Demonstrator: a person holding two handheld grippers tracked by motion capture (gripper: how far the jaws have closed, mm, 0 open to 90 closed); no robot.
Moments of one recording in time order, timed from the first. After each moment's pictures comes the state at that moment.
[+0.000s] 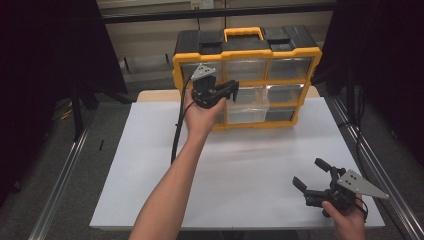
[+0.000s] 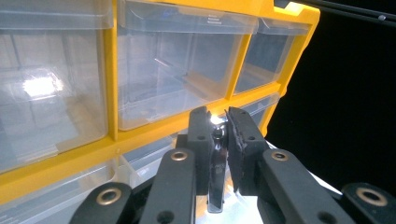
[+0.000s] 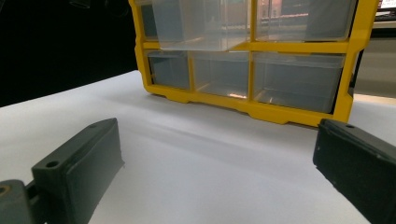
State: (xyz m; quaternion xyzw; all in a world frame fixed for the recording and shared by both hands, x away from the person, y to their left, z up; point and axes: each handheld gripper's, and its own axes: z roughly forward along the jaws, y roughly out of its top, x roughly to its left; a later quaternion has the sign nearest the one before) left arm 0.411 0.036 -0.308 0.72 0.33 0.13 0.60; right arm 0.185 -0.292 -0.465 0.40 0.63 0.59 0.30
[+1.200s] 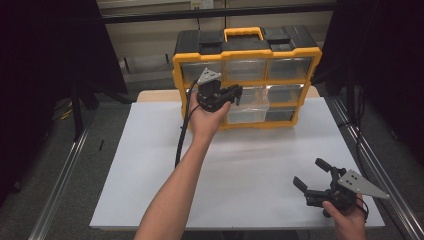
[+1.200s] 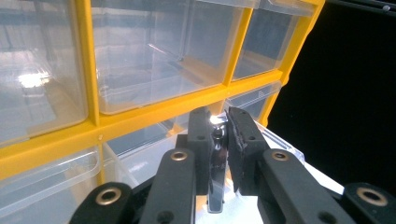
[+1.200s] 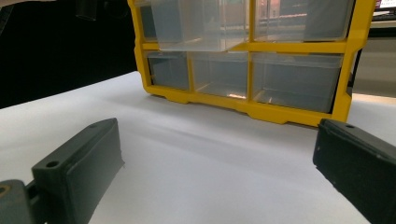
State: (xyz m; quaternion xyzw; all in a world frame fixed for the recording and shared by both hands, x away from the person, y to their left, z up) left arm 0.411 0.025 -0.321 0.72 0.34 0.13 0.59; right arm 0.185 -0.293 -0.465 0.40 0.63 0.59 0.30
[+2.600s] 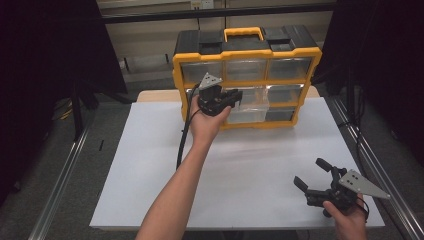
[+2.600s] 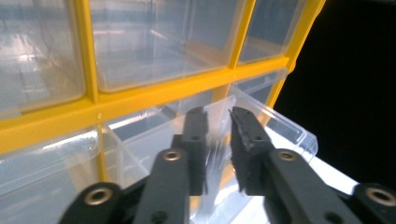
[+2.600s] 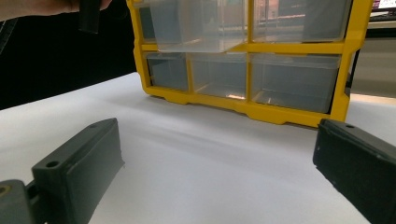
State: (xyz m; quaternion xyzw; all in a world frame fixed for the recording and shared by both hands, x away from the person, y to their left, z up) left arm 0.412 0.025 -0.335 0.73 0.33 0.13 0.59; right arm 0.186 -0.294 -0.466 0.40 0.63 0.59 0.30
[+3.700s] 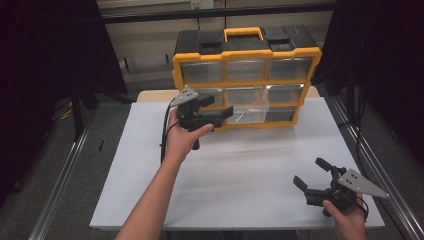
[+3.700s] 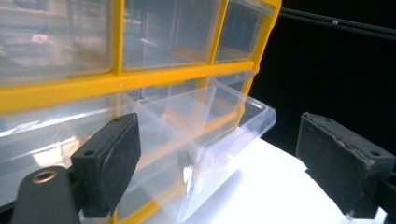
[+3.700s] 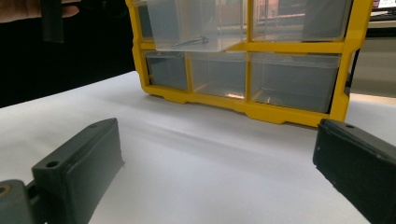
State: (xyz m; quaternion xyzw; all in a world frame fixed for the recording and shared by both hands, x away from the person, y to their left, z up) left arm 0.381 0.086 -0.351 0.71 0.29 0.11 0.64; right arm 0.187 -0.294 -0.465 0.40 0.63 0.59 0.30
